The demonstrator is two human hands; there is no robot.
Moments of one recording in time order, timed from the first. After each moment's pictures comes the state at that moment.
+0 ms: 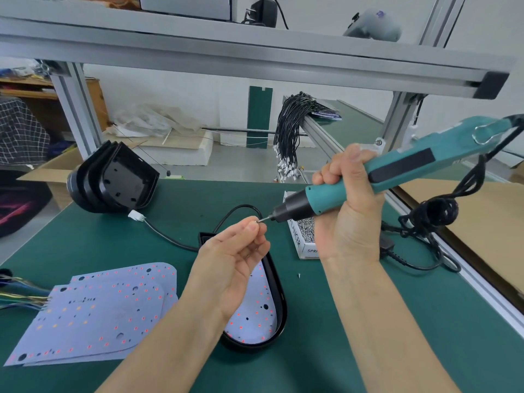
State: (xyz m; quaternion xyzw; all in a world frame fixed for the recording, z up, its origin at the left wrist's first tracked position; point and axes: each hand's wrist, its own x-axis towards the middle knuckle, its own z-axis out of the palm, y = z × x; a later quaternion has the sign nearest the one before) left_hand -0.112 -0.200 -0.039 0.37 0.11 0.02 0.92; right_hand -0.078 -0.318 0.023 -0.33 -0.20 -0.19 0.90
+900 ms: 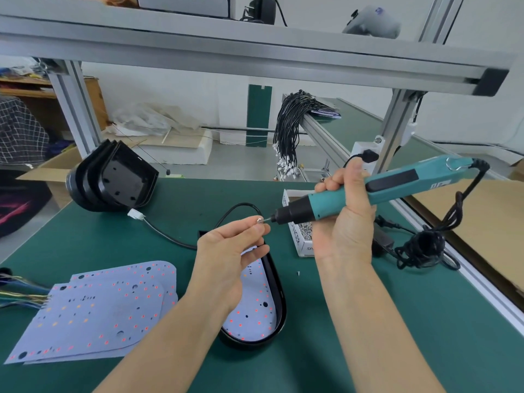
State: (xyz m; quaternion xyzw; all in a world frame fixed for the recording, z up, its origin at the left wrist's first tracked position) left_hand -0.111 -0.198 -0.038 0.50 0.12 0.07 0.85; right_hand -0.068 -0.321 0.006 -0.31 -0.08 -0.20 0.93
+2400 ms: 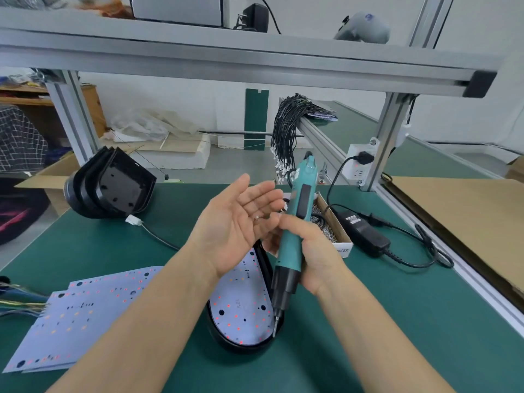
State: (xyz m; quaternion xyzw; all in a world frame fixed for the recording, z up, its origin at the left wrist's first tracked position) left_hand -0.076 -0.190 -0.001 0.37 -0.03 -0.11 0.92; right_hand -0.069 -0.321 -0.031 -0.50 -0.03 0.17 0.85
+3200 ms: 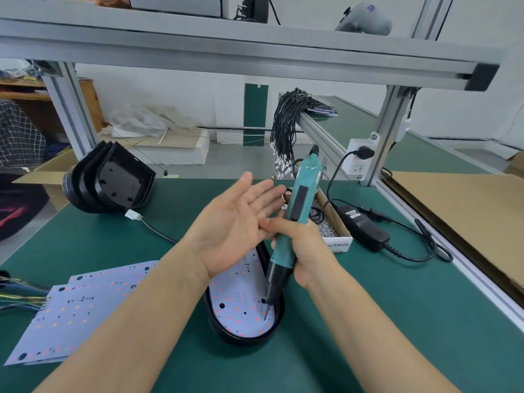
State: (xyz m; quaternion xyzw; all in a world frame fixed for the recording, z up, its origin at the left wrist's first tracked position) left_hand -0.081 -0.188 -0.006 0.42 -0.03 -0.16 0.89; right_hand -0.063 -0.313 -0.044 -0.55 -0.02 0.08 0.83
